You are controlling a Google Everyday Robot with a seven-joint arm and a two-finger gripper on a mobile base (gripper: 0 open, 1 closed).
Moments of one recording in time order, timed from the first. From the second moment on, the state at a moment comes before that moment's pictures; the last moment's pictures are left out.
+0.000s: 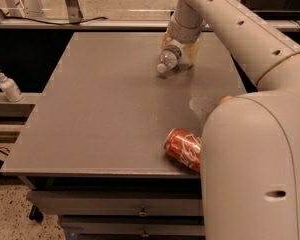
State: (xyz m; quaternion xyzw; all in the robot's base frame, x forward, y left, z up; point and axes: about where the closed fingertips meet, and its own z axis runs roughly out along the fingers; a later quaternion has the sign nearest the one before) arm 0.777 -0.096 0.841 -0.94 0.28 -0.17 0.11
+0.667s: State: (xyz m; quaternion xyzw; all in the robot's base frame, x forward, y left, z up) arm 0.773 -0.087 0.850 -0.94 0.28 -0.16 0.12
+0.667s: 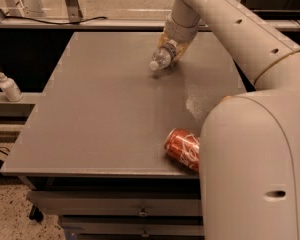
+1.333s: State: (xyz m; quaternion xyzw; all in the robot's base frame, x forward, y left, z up) arm 0.746 -0.052 0.879 -0.94 0.27 -0.14 0.17
